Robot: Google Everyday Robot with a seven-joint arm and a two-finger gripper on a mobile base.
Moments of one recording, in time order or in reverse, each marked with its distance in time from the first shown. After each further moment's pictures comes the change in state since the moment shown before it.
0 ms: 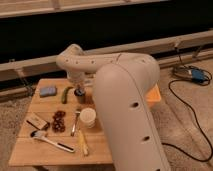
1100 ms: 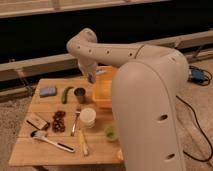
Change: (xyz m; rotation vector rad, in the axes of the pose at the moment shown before) arm -0.020 -0.085 -0.063 0.063 -0.065 0.118
